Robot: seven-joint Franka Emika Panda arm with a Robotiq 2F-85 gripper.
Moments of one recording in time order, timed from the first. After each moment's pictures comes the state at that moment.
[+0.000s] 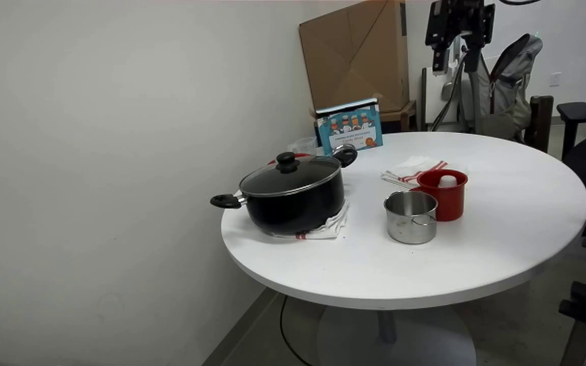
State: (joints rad) arm -0.03 -0.18 -0.13 -2.60 0.15 2.46 -0.18
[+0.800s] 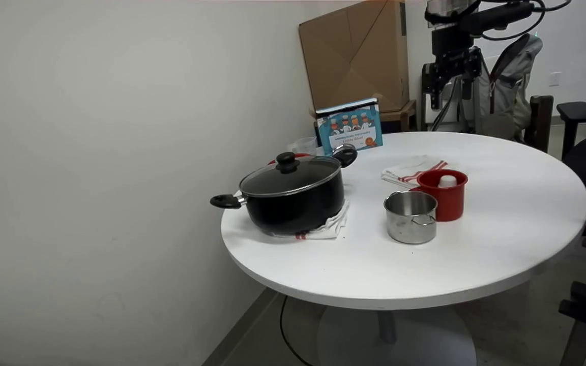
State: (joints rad) arm -0.15 0.24 -0.17 -2.32 -0.04 2.60 -0.04
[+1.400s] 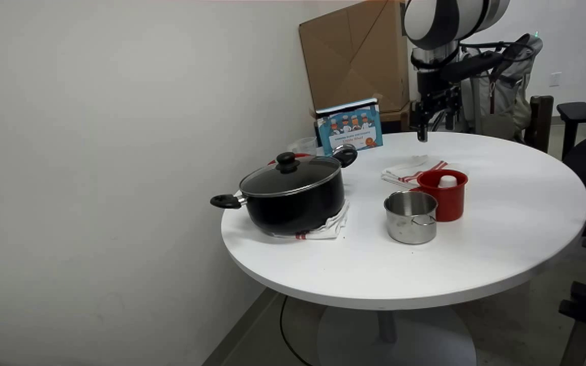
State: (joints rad) arm -0.18 0.50 -0.12 -2.16 -0.02 2.71 -0.05
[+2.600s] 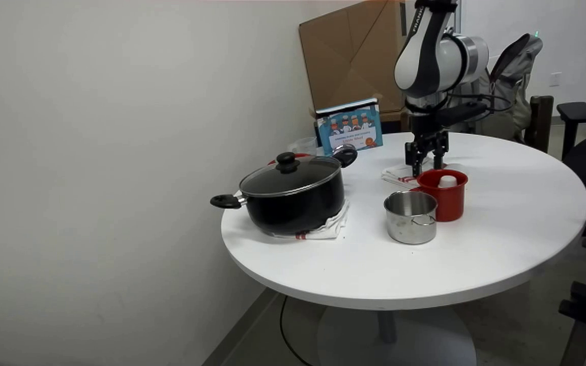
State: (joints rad) arm -0.32 0.78 0.02 -1.96 0.02 2.71 -0.21
